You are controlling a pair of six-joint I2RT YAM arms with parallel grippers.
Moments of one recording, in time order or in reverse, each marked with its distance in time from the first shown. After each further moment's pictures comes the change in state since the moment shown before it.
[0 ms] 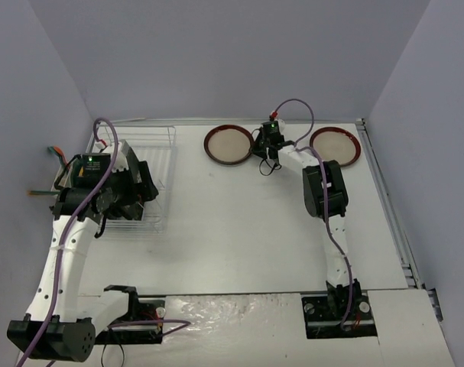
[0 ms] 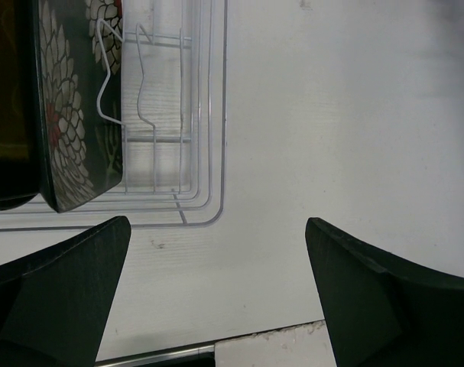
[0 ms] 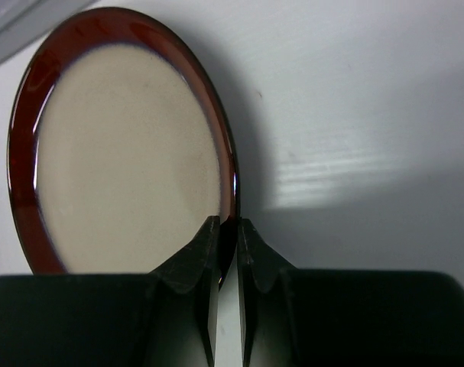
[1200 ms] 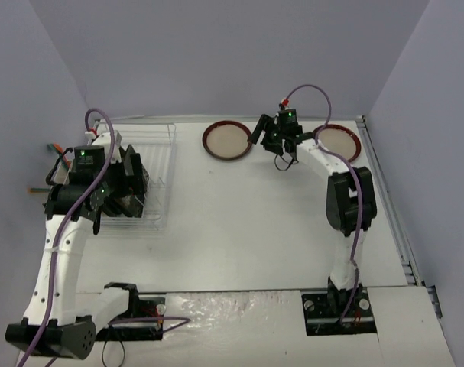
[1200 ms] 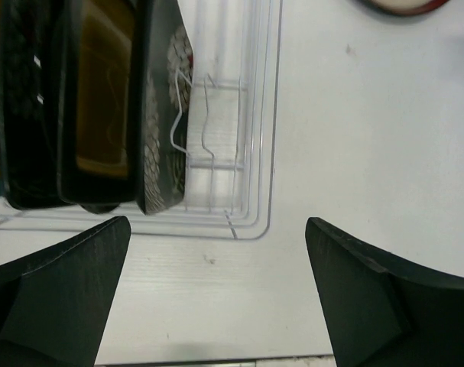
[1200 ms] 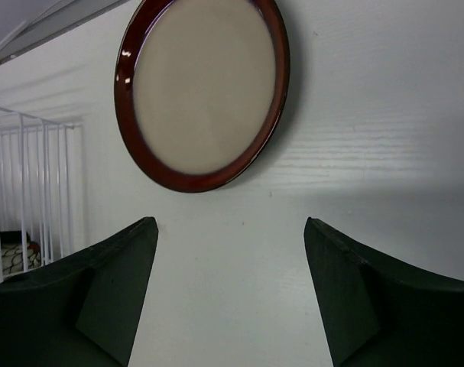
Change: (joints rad) left arm 0.000 0.005 0.126 -0.033 -0.161 0.090; right arm -0.035 -0.423 -0.286 -0.109 -0.170 -0.045
